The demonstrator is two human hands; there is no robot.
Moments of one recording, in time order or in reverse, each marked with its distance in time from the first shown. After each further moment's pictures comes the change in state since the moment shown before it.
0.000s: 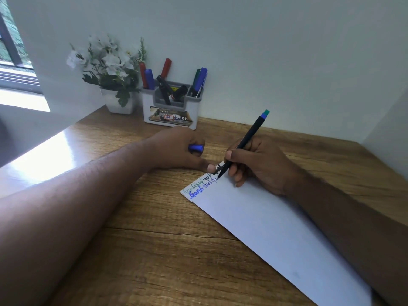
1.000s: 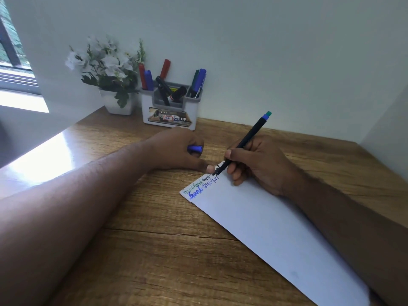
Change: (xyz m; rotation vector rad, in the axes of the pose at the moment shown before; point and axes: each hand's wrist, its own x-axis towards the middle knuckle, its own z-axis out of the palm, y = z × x) left_hand 0.001 -0.002 0.001 -0.022 -0.006 0.005; right_hand 0.001 0.002 -0.001 0.035 0.051 0.012
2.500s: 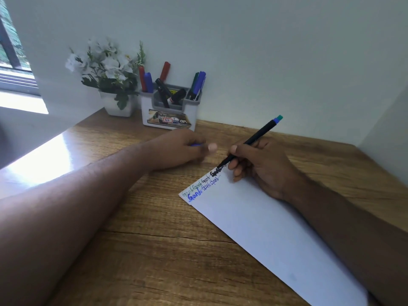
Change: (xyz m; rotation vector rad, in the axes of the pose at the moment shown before) left_hand -0.006 0.007 -0.002 -0.157 0.048 0.002; right_hand 0.002 0.001 0.000 0.145 0.101 -0.037
